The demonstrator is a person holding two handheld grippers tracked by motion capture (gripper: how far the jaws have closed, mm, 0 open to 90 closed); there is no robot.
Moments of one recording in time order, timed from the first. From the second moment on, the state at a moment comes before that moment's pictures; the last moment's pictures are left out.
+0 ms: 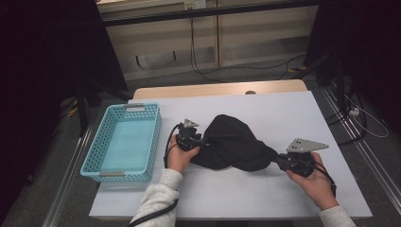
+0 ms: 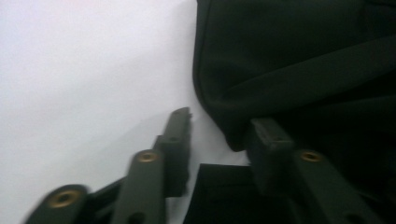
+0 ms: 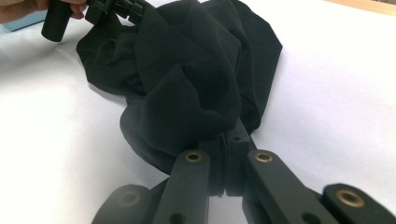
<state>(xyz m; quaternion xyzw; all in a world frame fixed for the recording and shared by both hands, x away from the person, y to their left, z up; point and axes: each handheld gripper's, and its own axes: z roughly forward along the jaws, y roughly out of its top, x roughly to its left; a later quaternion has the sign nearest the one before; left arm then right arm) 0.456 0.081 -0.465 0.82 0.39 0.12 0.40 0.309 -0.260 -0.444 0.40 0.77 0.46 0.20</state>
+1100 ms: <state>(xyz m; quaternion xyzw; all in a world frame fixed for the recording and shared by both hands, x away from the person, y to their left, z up) 0.430 0.150 -0.408 0.78 0.46 0.08 0.42 0.323 -0.241 -0.443 0.38 0.77 0.46 0.22</state>
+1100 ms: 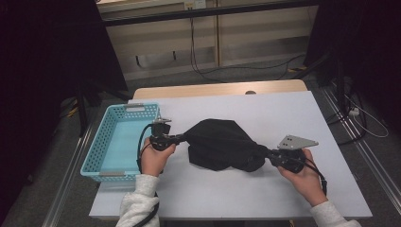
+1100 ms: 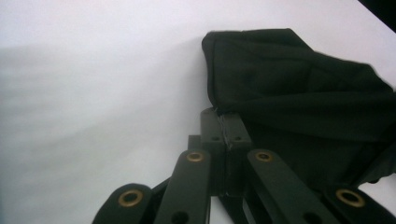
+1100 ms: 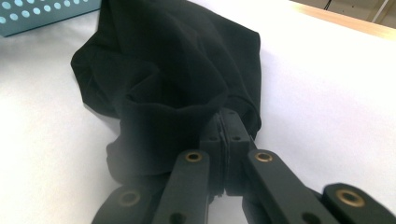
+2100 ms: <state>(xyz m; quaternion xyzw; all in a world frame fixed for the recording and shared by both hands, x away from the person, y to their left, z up) 0.426 0.144 -0.414 0.79 0.47 0.10 0.39 0.317 -0.224 -0.445 0.37 0.79 0.46 0.19</state>
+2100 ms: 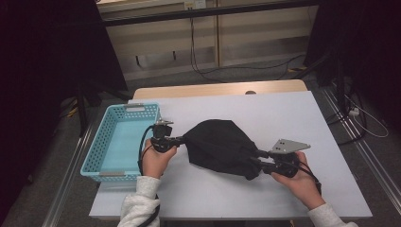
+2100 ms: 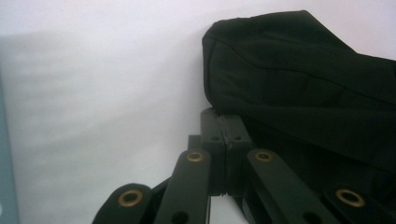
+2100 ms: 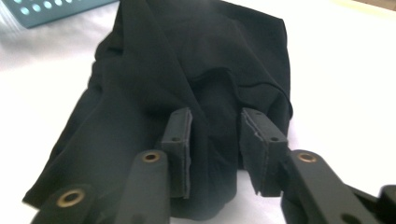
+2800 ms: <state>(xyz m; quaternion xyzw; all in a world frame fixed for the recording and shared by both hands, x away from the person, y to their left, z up) 0.427 0.146 -0.415 0.79 0.48 0.10 0.38 0.313 -0.205 -0.461 0.36 0.82 0.42 0.15</state>
